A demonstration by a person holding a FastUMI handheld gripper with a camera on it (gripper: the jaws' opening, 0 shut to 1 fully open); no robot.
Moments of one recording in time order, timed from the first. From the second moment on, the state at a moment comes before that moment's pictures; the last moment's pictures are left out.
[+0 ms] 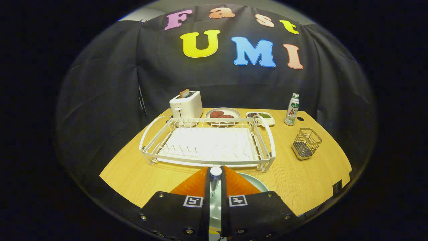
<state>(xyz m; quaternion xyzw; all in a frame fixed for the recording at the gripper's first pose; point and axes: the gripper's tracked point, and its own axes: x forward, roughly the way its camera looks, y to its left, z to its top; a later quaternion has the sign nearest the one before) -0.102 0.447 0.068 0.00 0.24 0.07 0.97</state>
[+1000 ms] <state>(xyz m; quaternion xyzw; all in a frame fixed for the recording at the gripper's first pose) -0.075 0.392 0.166 -0.02 0.15 0.01 0.99</state>
